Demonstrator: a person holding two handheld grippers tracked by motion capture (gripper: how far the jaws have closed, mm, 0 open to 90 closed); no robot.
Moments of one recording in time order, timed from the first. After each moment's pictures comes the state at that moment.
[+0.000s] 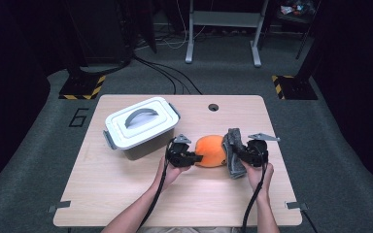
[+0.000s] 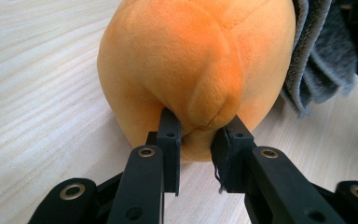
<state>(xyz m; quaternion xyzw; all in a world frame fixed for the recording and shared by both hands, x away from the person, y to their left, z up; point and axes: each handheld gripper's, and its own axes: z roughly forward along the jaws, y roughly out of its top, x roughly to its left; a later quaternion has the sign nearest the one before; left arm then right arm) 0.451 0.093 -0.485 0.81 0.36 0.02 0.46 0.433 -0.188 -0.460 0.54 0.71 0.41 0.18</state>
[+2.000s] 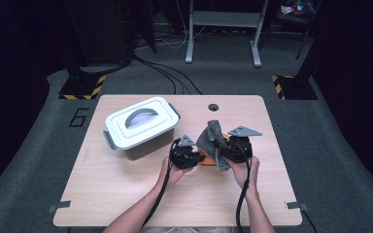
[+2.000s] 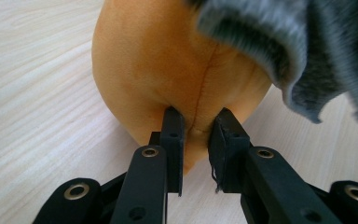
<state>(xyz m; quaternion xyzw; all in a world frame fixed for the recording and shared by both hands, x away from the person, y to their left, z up) 0.447 0.083 -0.485 0.82 0.33 0.06 0.45 0.422 -0.124 -0.415 0.44 0.76 0.44 0.21</state>
